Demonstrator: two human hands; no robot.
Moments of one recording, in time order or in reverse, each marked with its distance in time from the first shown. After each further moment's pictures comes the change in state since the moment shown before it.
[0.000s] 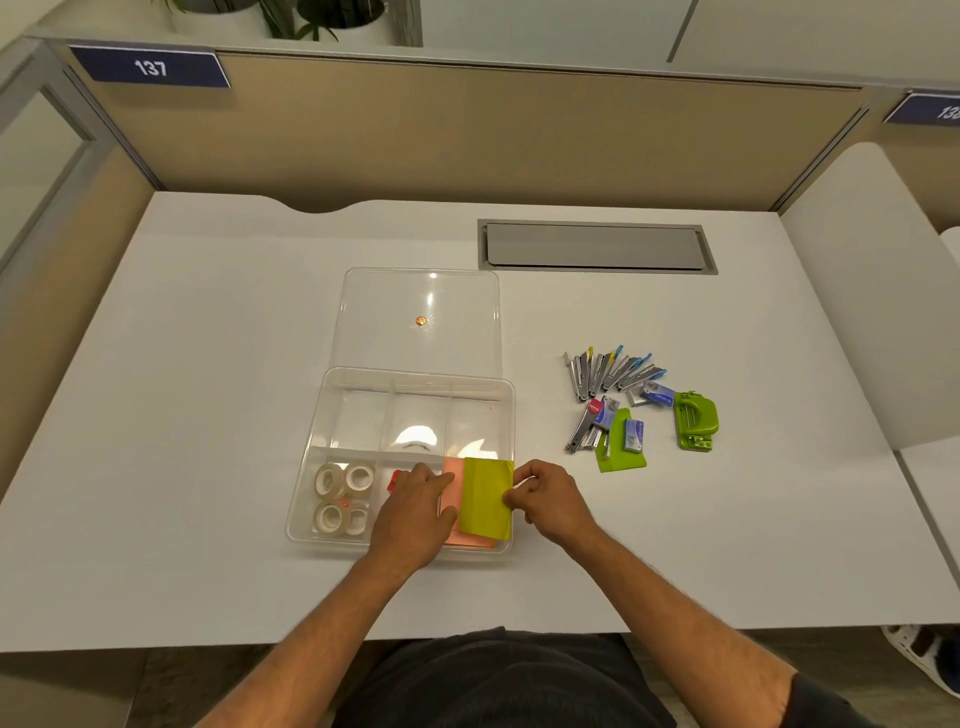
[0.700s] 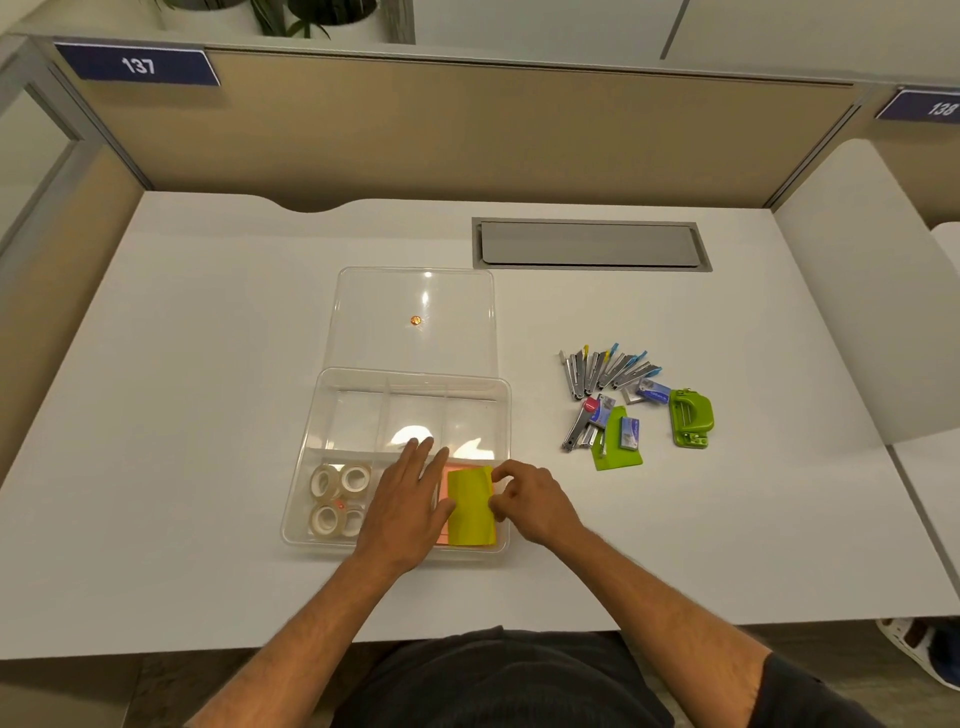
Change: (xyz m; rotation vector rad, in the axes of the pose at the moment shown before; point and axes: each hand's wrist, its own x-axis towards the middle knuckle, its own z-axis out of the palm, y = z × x) left_hand 0.005 -0.015 0.003 0.148 0.077 0.157; right_hand 0.006 0.001 0.014 -0.341 -0.047 -0.139
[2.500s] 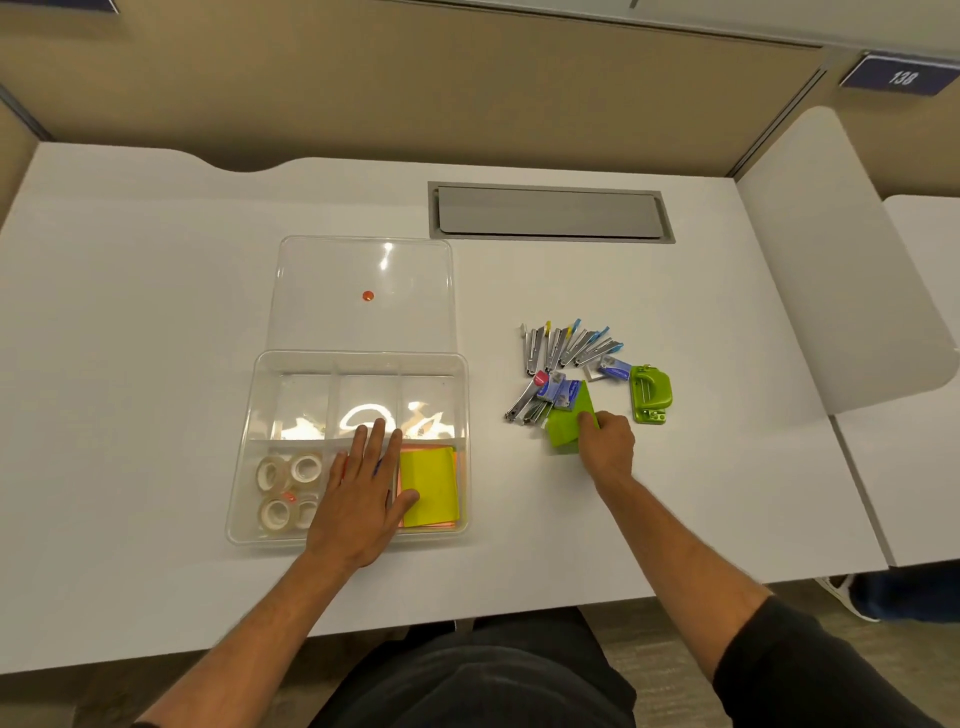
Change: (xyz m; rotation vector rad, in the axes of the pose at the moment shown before) left_hand 0.004 -0.019 0.027 0.139 -0.028 0.032; right_hand 0.037 0.094 -0.092 0.289 0.610 0.434
